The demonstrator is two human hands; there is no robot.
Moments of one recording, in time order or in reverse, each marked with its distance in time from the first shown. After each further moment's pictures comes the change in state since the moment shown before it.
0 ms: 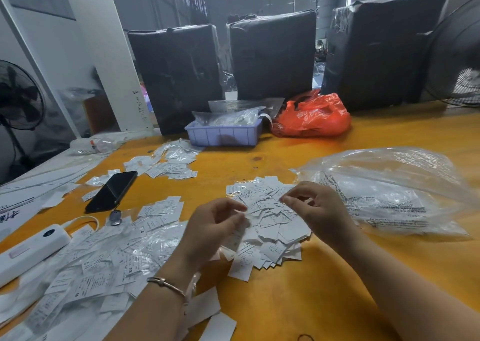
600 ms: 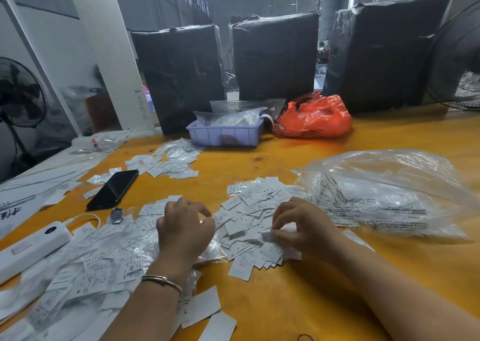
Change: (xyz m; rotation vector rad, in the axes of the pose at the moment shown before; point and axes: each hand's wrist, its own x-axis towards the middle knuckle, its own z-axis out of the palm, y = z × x) left_hand 0.008 -0.018 -0.021 0.965 0.361 -0.155; right_hand -0.005 0.011 0.017 -0.326 -0.306 -0.186
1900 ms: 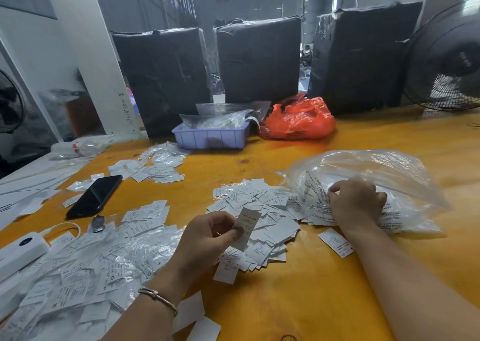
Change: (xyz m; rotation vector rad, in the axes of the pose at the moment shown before) left_hand -0.025 0.031 0.007 -0.785 -0.375 0.246; right_hand -0.003 0.070 -0.045 -0.475 0.427 0.823
